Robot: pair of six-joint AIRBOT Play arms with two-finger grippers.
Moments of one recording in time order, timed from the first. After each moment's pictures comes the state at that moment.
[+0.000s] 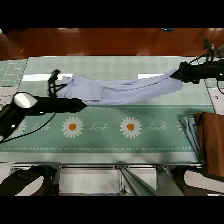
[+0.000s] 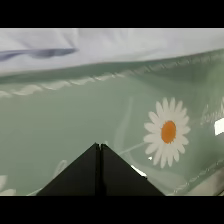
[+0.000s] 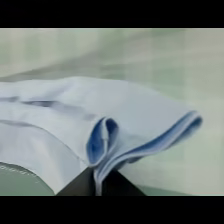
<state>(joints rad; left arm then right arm) -0.22 -1.05 0.72 0.77 -0.84 -1.29 -0.25 -1.38 1.28 -0.88 1.16 1.31</state>
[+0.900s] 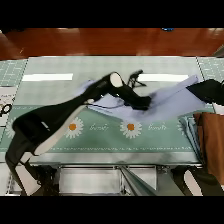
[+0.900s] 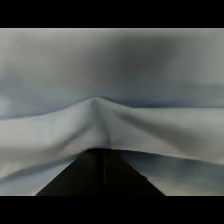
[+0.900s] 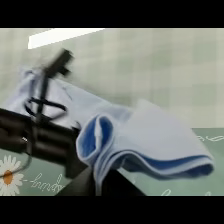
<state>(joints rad) -0.77 -1.94 1.70 0.67 -1.01 -1.50 -0.25 -0.67 0.99 -0.92 1.26 1.47</state>
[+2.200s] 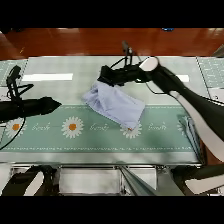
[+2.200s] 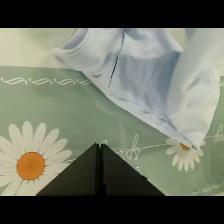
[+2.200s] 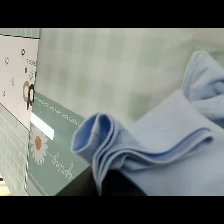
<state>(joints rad) 0.11 -0.73 0.69 0.91 -1.08 -1.37 0.48 -1.72 1.51 -0.54 0.79 1.46</state>
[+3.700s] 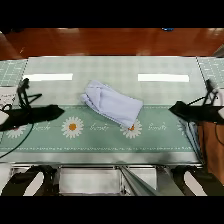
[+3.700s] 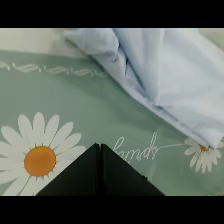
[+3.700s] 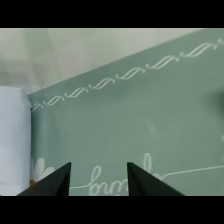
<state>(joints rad) 0.09 -0.75 0.54 0.89 -0.98 -1.35 -0.16 -0.86 0.60 -1.08 0.94 1.63</state>
